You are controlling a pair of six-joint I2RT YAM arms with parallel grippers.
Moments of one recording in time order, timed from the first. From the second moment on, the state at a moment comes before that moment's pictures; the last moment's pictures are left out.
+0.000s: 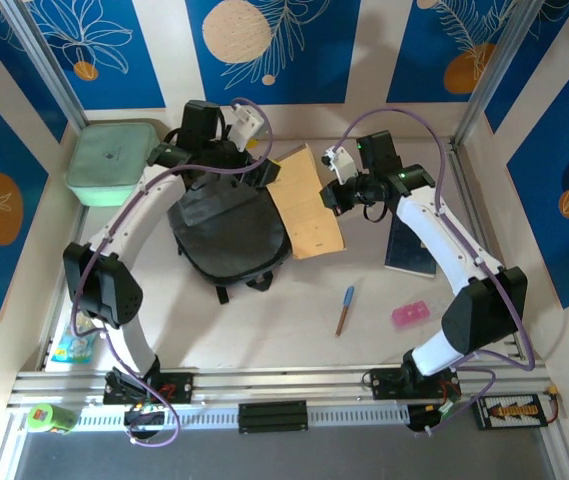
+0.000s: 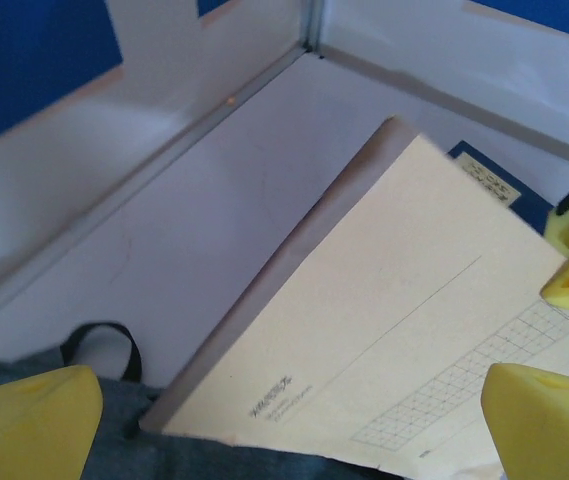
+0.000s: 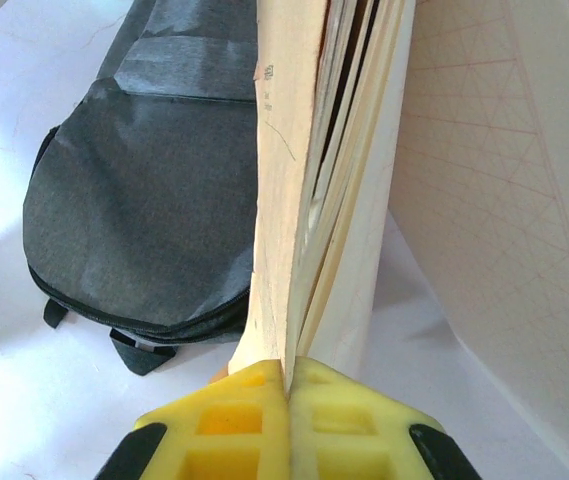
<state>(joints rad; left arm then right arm) -0.40 1.78 1.79 -0.58 0.55 0.31 0.36 1.53 1.47 -0.80 -0.40 -0.15</state>
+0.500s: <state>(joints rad) -0.36 1.91 1.92 -0.72 0.79 0.47 0.40 1.45 1.46 -0.82 -0.41 -0.22</state>
